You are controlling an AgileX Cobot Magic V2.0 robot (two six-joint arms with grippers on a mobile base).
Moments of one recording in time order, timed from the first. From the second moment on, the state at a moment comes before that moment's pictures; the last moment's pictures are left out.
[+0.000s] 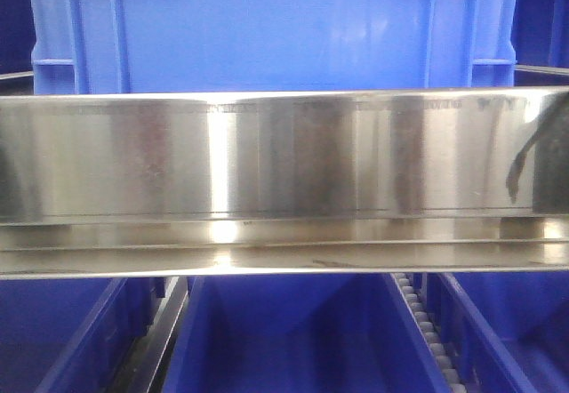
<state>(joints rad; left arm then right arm) -0.35 1.97 -2.16 0.32 1.14 -0.42 0.51 1.96 -2.10 -0.15 1.07 0.28</state>
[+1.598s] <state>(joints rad) -0.53 1.70 -2.04 0.46 1.29 -0.58 0.67 1.63 -1.92 -0.37 1.18 0.49</state>
